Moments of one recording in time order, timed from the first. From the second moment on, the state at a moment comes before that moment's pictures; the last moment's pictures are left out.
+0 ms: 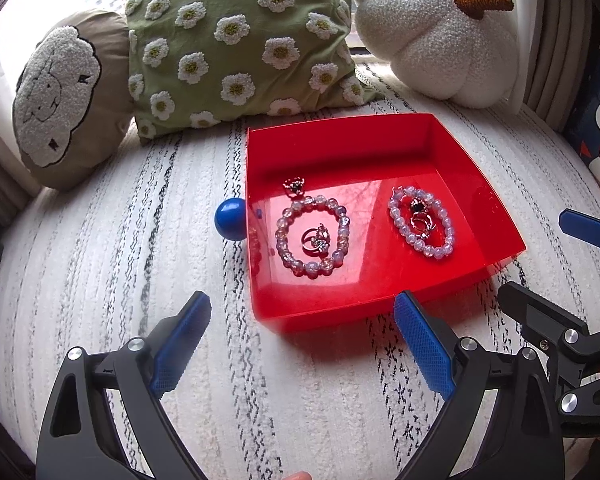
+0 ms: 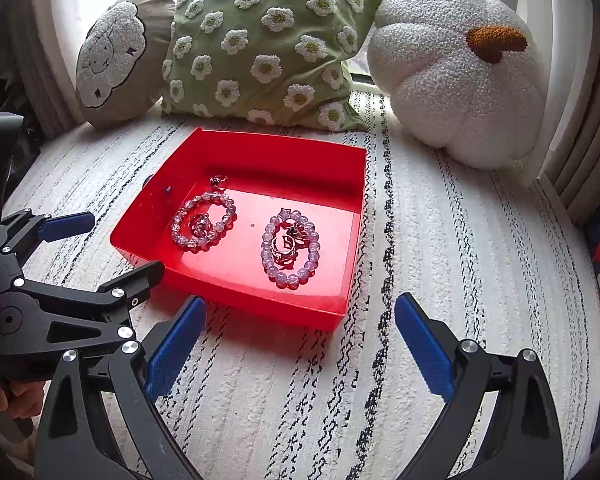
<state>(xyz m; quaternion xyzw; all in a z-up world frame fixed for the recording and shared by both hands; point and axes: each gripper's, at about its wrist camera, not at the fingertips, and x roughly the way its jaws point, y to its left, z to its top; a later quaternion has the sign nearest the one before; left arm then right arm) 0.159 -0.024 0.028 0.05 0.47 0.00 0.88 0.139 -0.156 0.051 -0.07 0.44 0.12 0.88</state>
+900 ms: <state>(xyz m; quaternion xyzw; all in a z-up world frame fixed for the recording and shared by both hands) 0.159 -0.025 0.028 0.05 0.47 -0.01 0.88 0.139 -0.158 0.053 -0.07 0.44 0.12 0.89</state>
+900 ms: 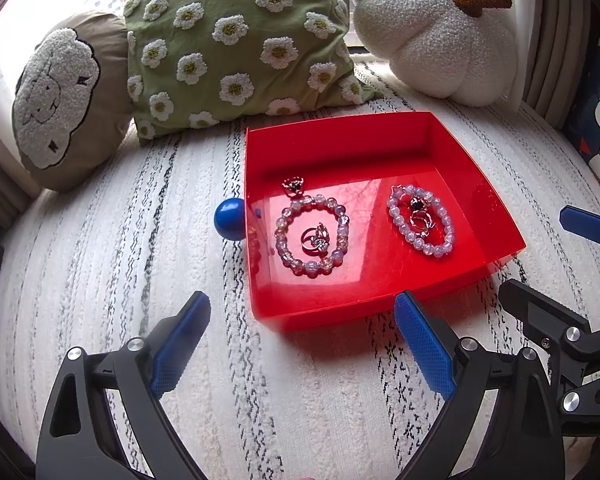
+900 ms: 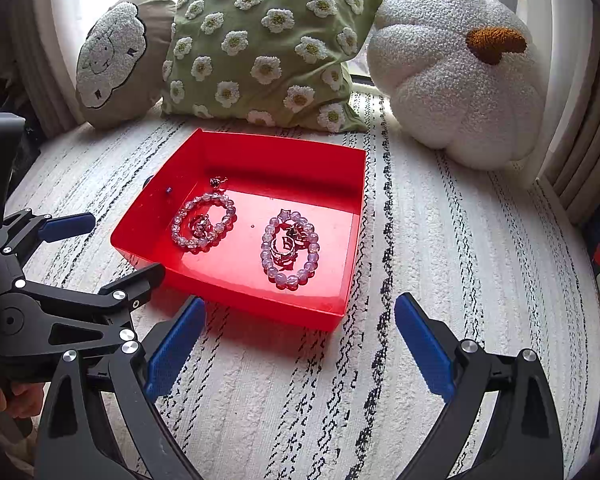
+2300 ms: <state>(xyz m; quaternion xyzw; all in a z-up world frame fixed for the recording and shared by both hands) 0.161 -0.025 0.025 0.05 0.48 -0.01 0.88 0.138 -0.156 0.051 -0.07 0.44 0.13 0.88</state>
